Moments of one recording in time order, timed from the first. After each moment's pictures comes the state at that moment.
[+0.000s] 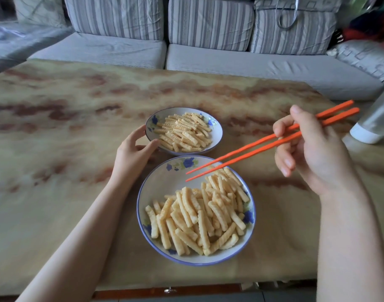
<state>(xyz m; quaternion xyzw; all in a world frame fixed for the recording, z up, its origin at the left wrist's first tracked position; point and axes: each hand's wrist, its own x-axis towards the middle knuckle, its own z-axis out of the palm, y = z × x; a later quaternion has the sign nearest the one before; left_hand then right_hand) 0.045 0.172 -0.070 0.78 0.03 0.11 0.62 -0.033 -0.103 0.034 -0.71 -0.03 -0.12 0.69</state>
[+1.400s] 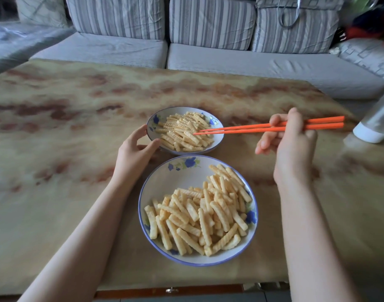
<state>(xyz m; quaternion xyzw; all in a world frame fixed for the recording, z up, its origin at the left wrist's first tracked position) 0.046 0.172 -0.071 0.78 0.04 0.10 0.61 -0.003 -0.072 0.012 -0.62 0.11 -0.29 0.72</state>
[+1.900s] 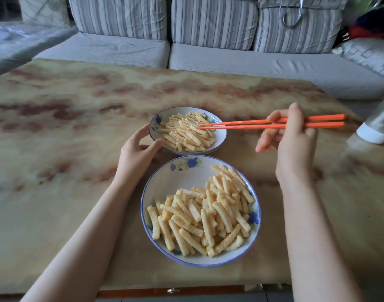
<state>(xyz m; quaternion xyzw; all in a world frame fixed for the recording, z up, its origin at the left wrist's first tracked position) 0.047 0.171 -0.071 0.78 0.04 0.11 0.62 0.005 -0.077 0.006 -0.64 0.05 -0.29 0.71</state>
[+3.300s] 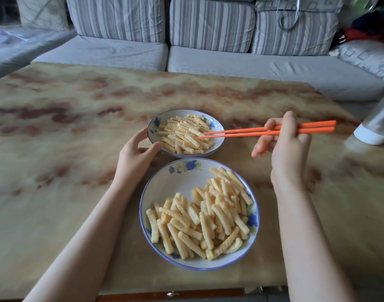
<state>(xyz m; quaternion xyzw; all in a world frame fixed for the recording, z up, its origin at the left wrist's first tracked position) 0.046 0.172 -0.072 0.78 0.03 0.11 0.62 0.008 -0.074 0.000 -0.64 0.09 -0.30 0.70</state>
